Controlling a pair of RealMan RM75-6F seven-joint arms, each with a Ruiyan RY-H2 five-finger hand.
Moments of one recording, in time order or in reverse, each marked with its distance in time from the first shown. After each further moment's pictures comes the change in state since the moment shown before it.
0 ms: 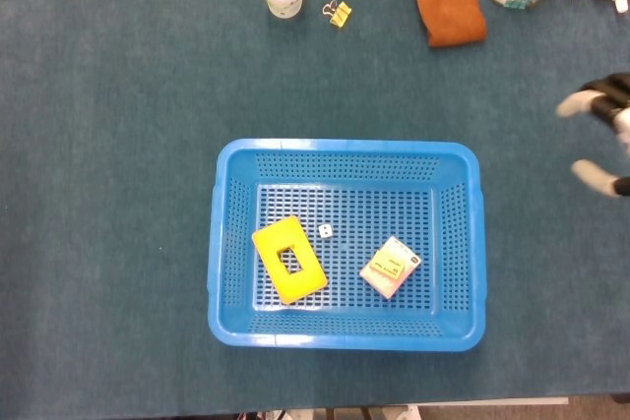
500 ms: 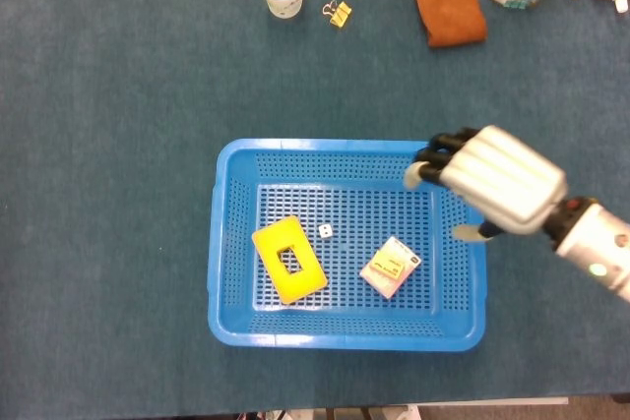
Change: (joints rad) left arm 0.048 0.018 0.004 0.005 -0.006 0.059 -0.032; right arm 0.279 -0.156 0.014 -0.040 0.036 -0.349 -0.115
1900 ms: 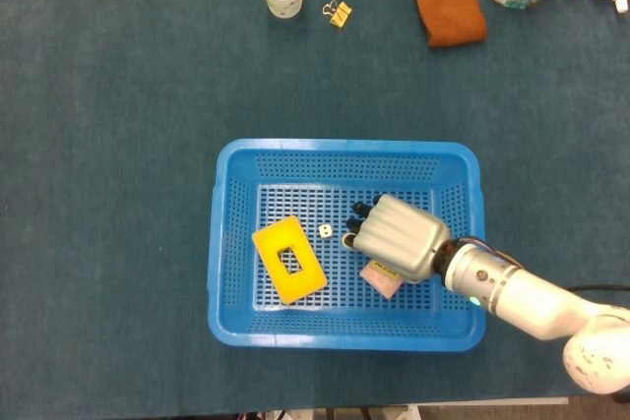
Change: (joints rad) left arm 0.013 0.013 -0.019 0.057 -0.017 -0.013 -0.092; right arm 0.288 -0.470 -0.223 0.183 0.479 0.024 -0.602
